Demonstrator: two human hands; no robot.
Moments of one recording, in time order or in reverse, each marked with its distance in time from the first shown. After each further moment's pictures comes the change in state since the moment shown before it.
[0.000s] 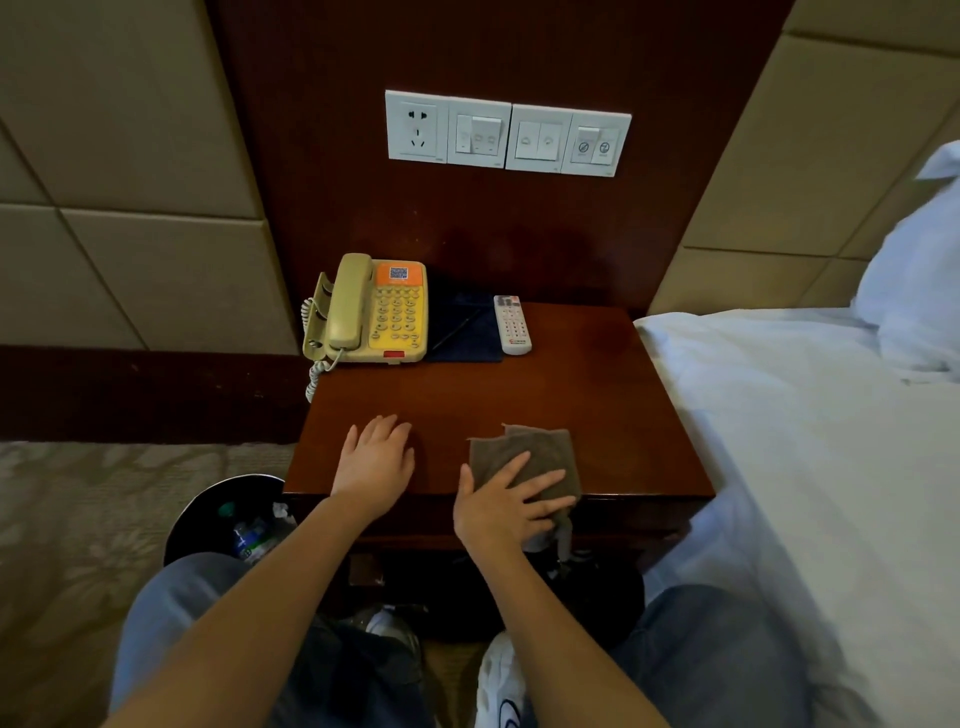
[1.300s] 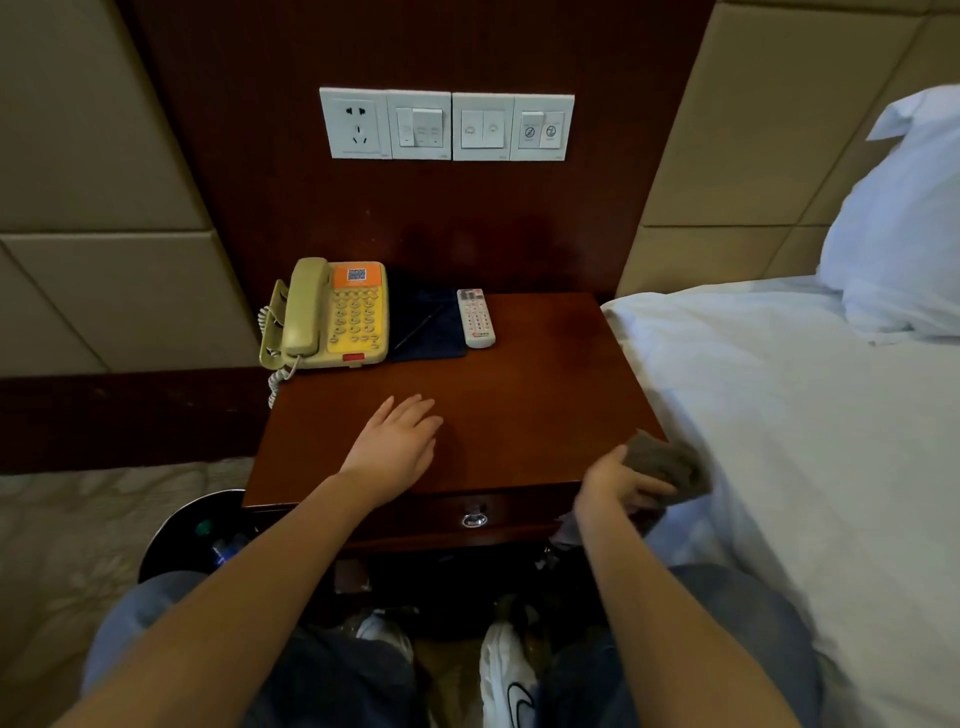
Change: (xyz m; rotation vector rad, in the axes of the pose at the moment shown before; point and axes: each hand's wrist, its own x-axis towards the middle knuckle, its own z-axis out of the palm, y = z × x) left_hand 0.016 0.056 -0.008 0.238 0.009 0.387; right_hand 0.076 0.108 -0.078 1.119 0.358 0.478
